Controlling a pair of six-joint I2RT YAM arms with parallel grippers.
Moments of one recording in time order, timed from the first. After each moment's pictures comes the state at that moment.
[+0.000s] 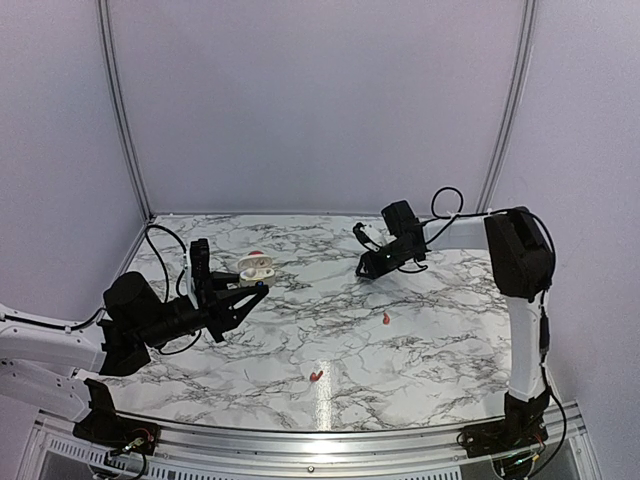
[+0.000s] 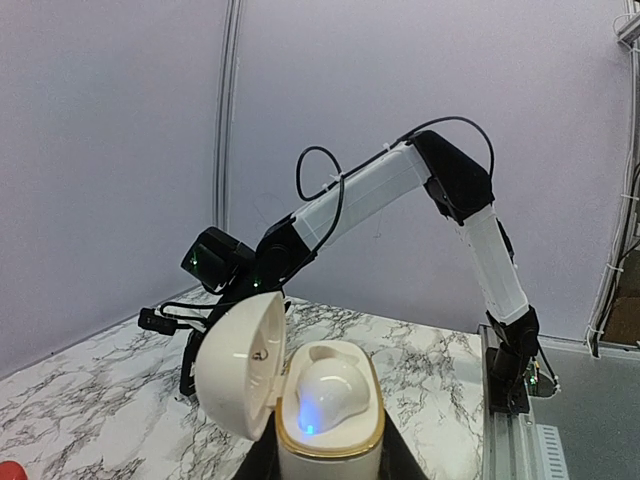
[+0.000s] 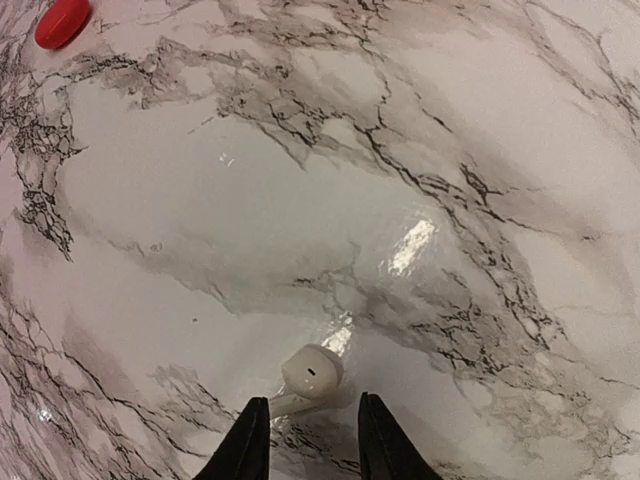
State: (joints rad) left arm -0.95 1.12 0.38 0.92 0.22 -0.12; right arm 0.43 2.18 1.54 -0.32 -0.31 -0.09
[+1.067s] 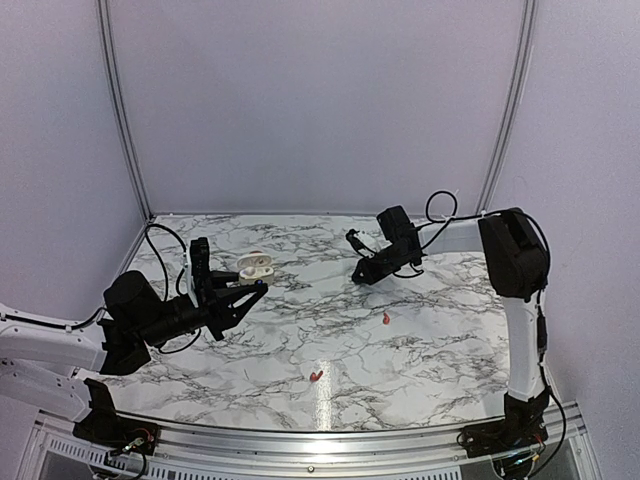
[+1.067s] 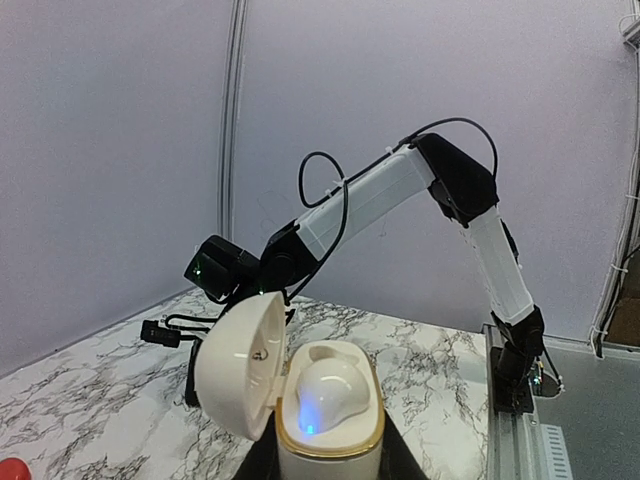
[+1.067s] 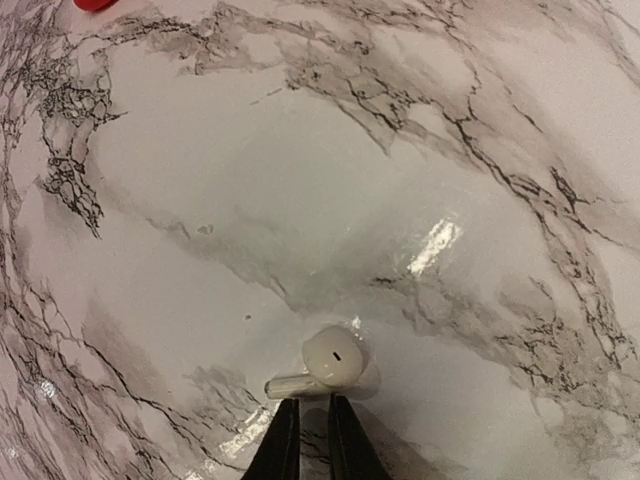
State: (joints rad) left arm -0.94 1.12 0.38 0.92 0.22 -0.12; right arm 0.45 2.21 1.55 -0.32 -0.38 -0.13
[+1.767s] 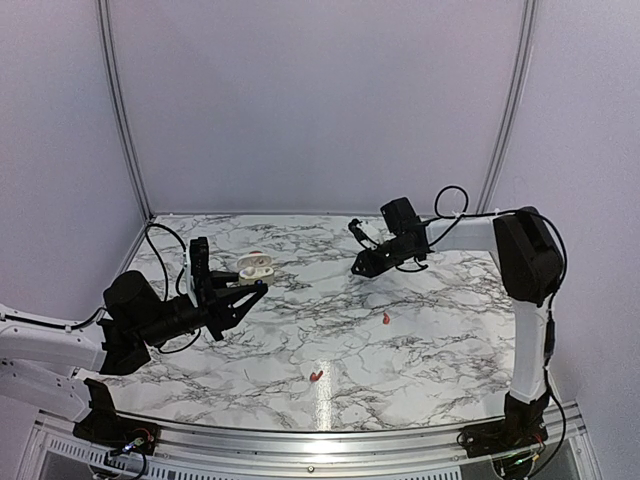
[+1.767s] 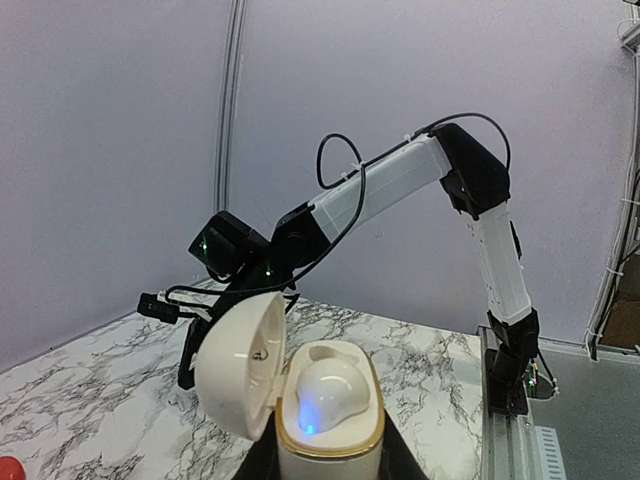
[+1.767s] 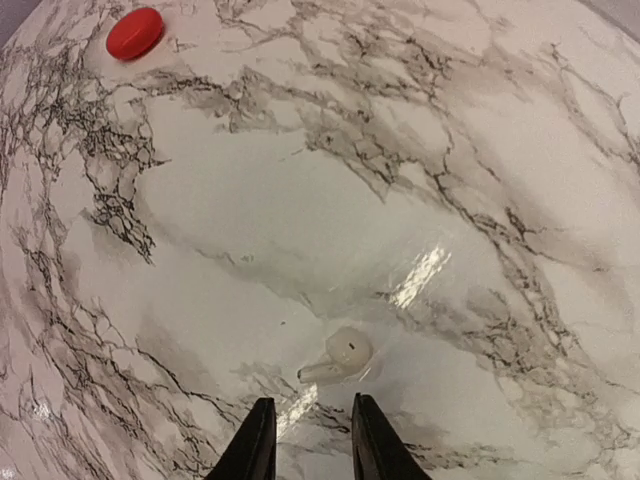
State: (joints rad) left arm -0.94 1.12 0.38 0.92 0.23 -0.14; right arm 0.46 2.09 1.46 -0.29 -0.36 -0.10
